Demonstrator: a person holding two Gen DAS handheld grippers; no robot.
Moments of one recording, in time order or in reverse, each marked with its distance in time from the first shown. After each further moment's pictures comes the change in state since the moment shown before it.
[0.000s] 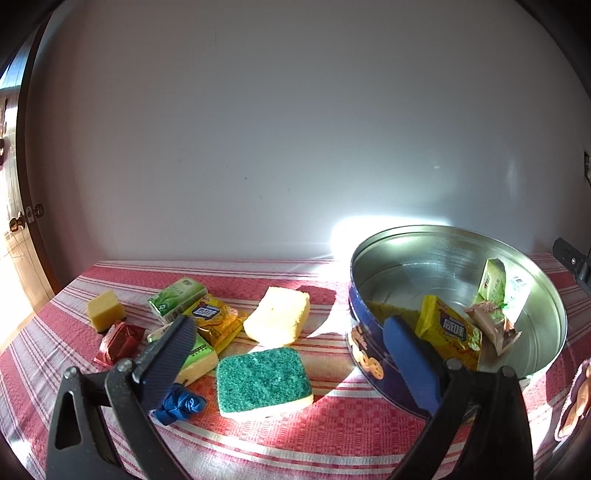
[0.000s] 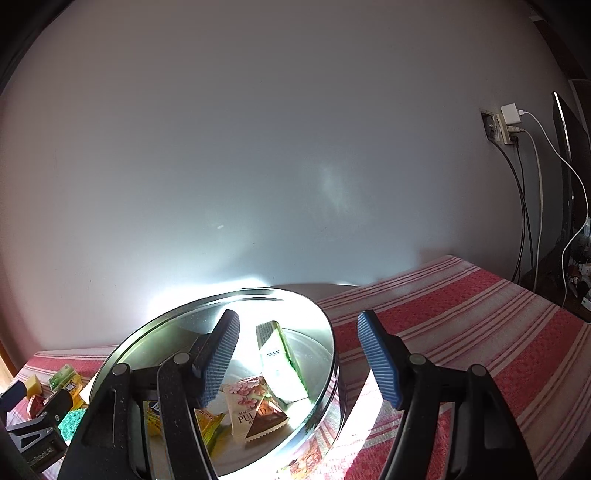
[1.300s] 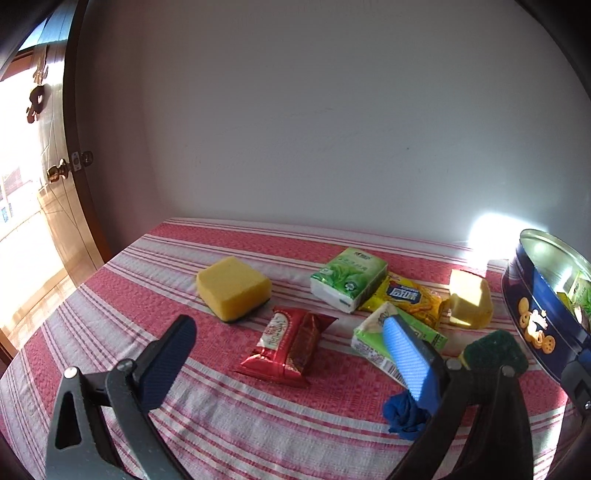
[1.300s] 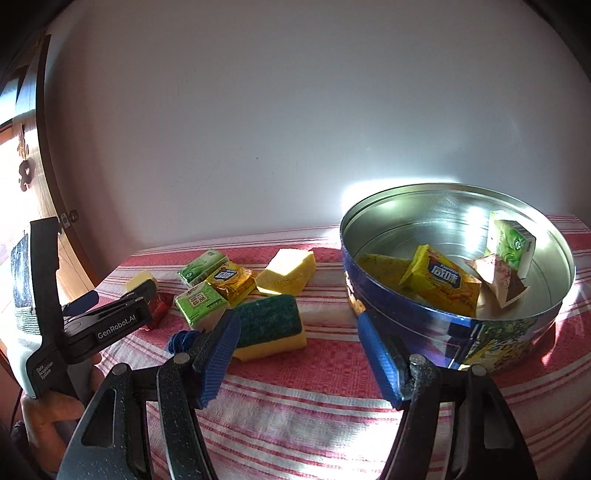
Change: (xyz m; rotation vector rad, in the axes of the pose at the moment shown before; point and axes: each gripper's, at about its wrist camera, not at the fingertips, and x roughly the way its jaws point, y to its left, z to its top) left arm 0.032 0.189 -0.012 -0.124 0.124 0.142; right arm -0.025 0.176 -0.079 -0.158 0.333 0.369
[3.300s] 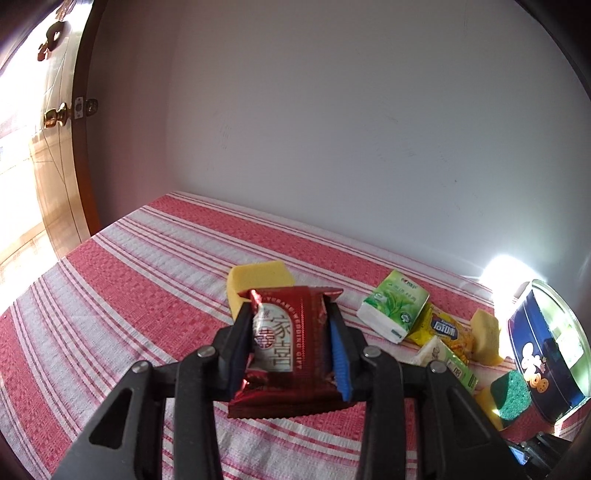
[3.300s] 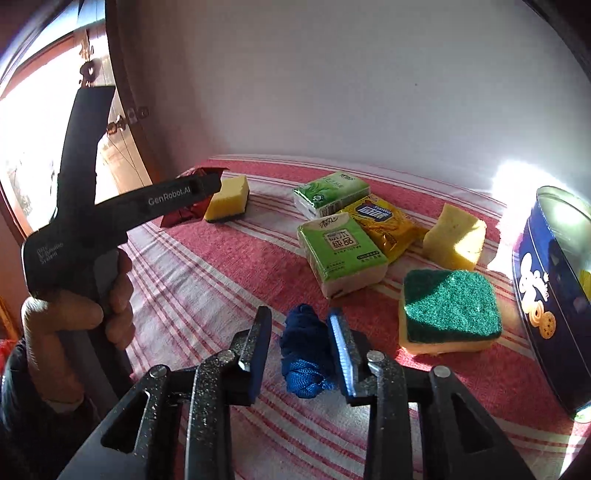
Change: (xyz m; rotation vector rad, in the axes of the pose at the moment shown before) left arm 0.038 0.064 0.019 -0.158 0.034 -0.114; right arm 0.059 0.117 -0.020 -0.305 0.291 0.213
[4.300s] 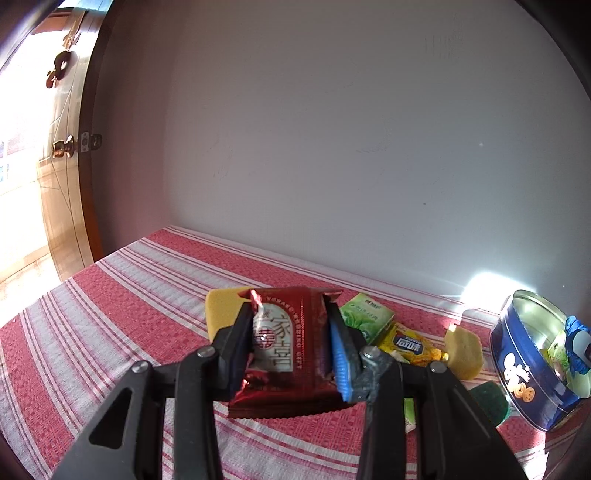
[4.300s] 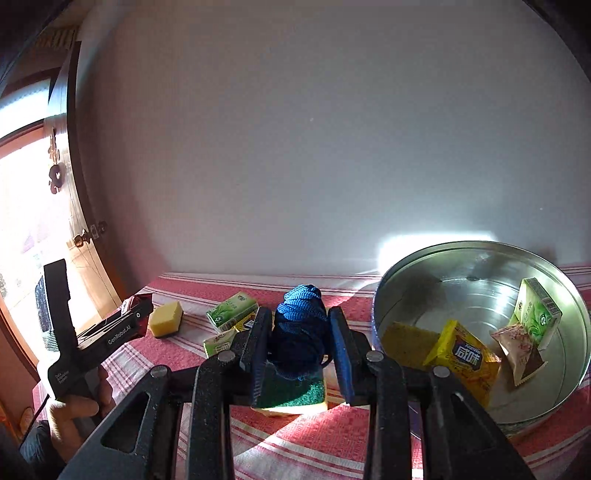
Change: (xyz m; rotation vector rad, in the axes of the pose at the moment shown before) left arm -0.035 -0.045 -0.014 0.032 -0.154 0.008; right arm -0.097 -0.110 -0.002 0.213 -0.398 -0.125
